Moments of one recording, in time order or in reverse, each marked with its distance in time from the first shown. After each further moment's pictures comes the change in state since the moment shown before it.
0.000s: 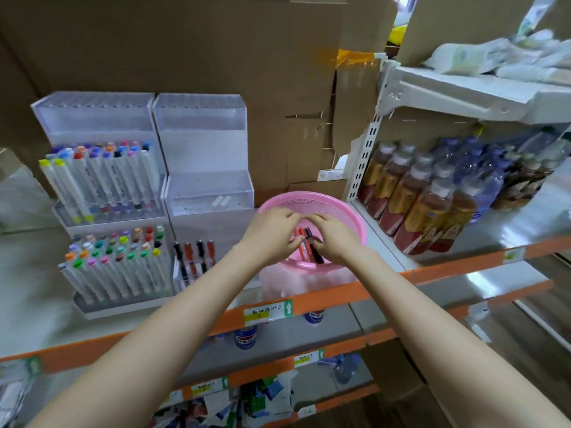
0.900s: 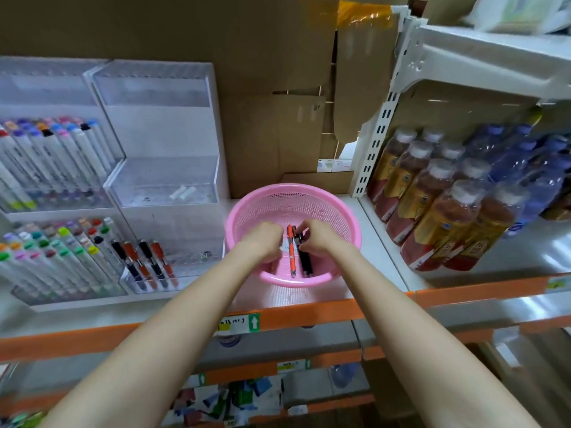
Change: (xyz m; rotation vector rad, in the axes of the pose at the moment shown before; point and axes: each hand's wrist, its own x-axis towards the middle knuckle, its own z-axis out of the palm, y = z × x) left_hand 0.069 0.005 0.085 -0.113 -0.405 -0.387; right_hand 0.067 0.057 0.044 0.234 -0.264 0.136
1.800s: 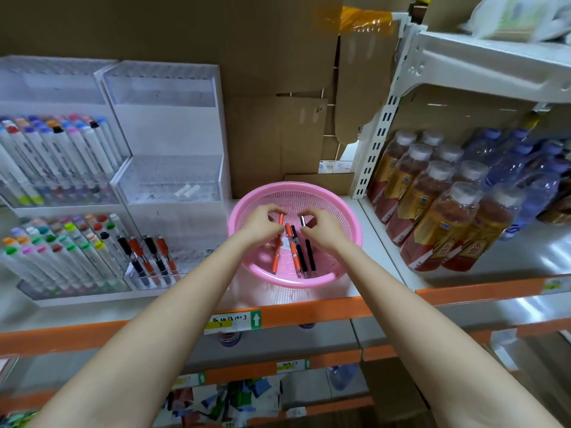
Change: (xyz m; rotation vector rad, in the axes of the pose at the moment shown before) left_hand -0.008 -0.009 -0.015 -0.897 0.151 -0.113; right_hand -0.008 -0.002 -0.008 0.247 0.213 -0.091
